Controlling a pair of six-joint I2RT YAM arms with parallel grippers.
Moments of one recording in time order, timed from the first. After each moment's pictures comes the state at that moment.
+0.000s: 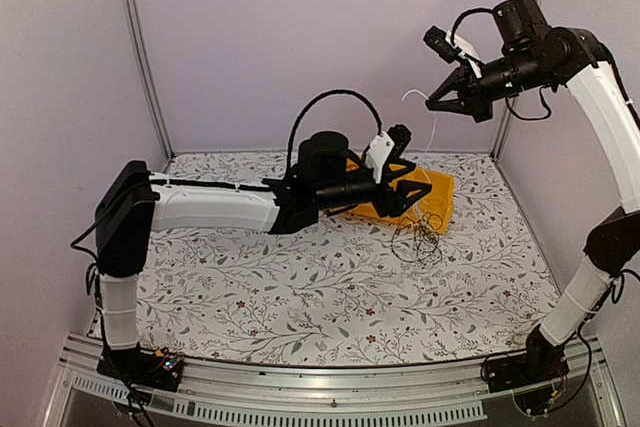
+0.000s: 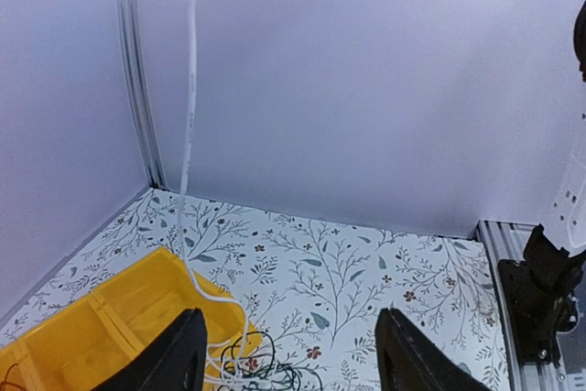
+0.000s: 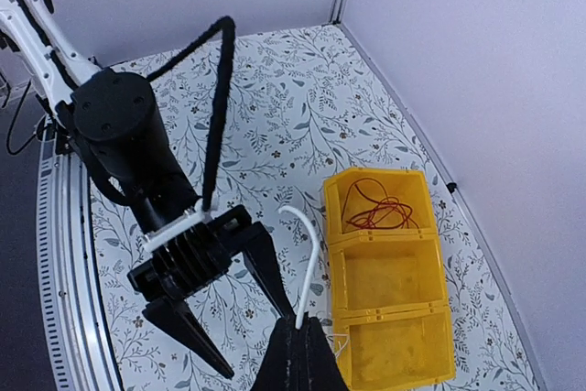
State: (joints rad) left arm -1.01 2.03 1.53 0.45 0.23 0.01; right arm 0.43 1.66 2.24 -1.31 -0.54 -0.60
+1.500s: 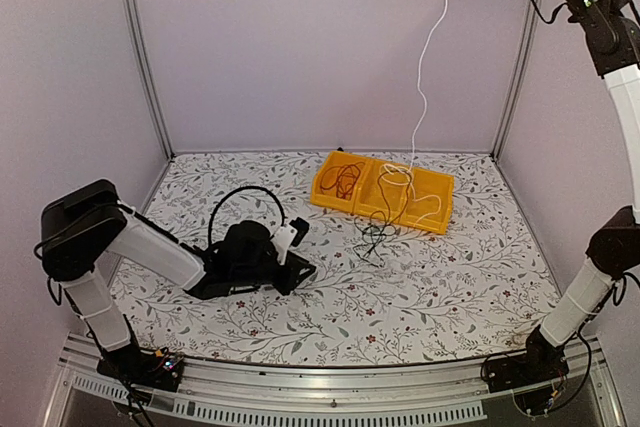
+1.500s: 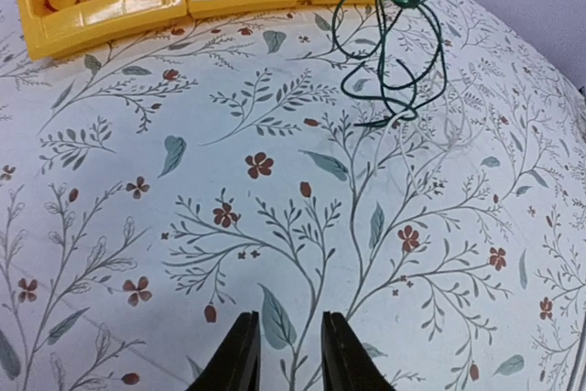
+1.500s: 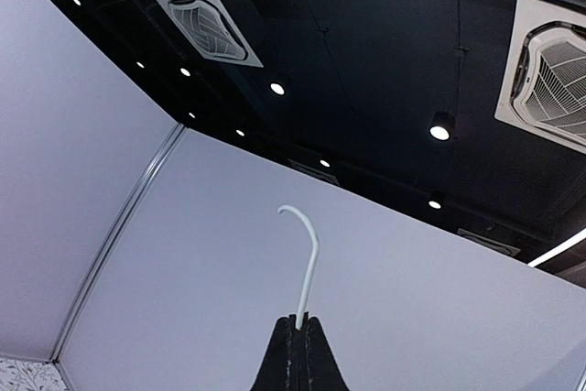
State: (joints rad) left arm -0.92 1.78 0.63 0.61 0.06 -0.21; right arm 0.46 1.66 2.50 -0.19 -0.29 -0.42
